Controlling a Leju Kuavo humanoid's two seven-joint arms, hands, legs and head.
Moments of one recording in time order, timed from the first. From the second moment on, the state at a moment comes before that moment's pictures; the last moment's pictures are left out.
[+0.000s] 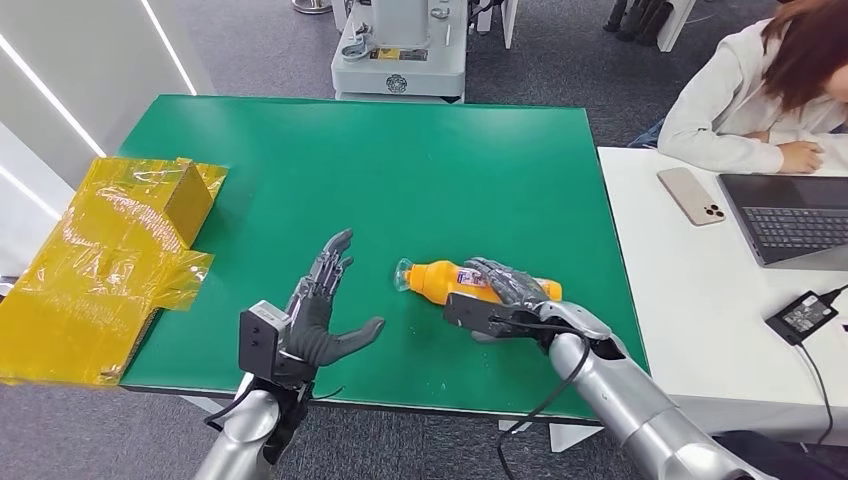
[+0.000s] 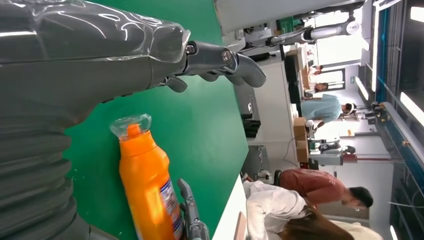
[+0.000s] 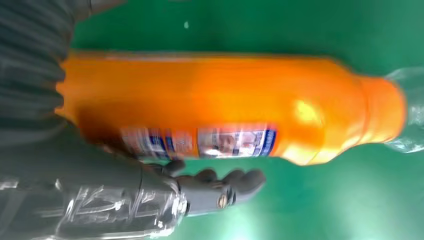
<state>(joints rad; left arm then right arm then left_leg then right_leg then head) -0.15 -0.13 -0.37 -1.29 0.01 -0.08 -0.42 -0.61 -0.18 0.71 -0.87 0.52 0.24 -0.03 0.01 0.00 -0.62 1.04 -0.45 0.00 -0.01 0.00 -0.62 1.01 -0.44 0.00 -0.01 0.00</state>
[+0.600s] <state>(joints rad) -0.16 -0.13 -0.37 -1.26 0.05 -0.07 -0.42 -0.66 -0.22 0.83 -0.84 0.50 0.24 -0.02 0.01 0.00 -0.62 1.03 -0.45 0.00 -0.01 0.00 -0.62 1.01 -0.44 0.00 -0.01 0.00</state>
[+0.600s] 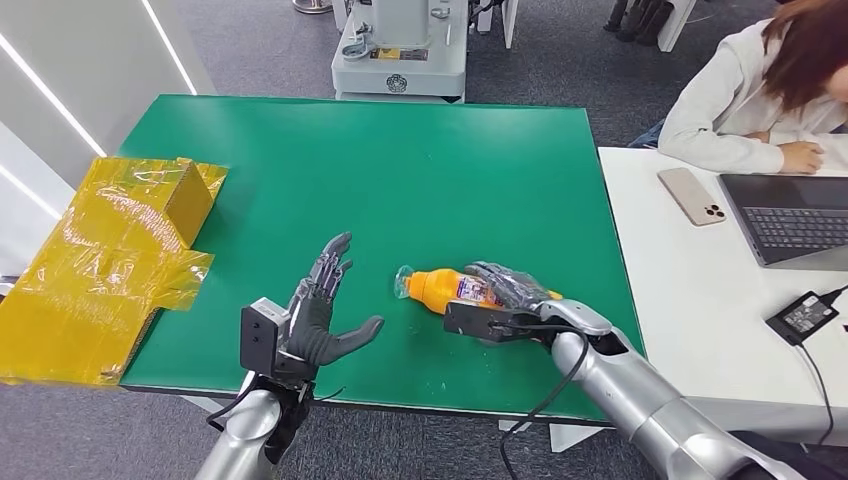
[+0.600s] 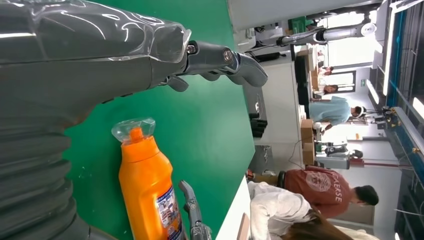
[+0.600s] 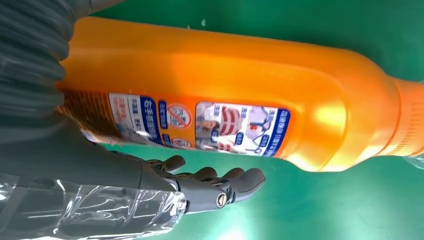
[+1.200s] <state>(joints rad) -0.14 -0.13 -0.37 -1.26 0.32 -0.29 -0.31 -0.74 -0.23 0.92 -0.78 0.56 0.33 0.09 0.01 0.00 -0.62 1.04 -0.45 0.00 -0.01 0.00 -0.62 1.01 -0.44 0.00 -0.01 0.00</state>
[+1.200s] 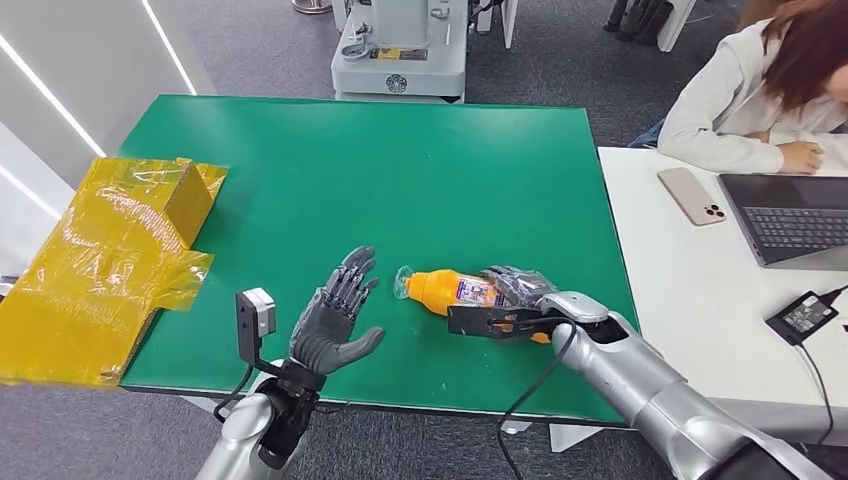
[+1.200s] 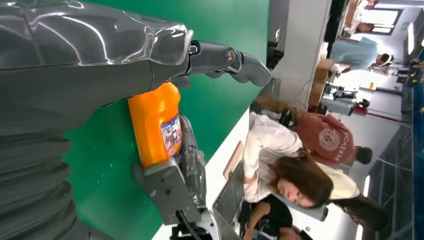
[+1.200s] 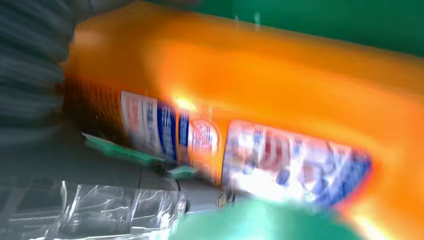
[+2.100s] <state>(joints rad) -0.16 -0.14 -0.36 -1.21 0.25 -0.25 -0.38 -0.54 -0.20 0.75 -0.92 0.12 0.10 -0.20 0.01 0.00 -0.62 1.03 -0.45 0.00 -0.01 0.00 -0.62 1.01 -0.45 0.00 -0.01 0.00</state>
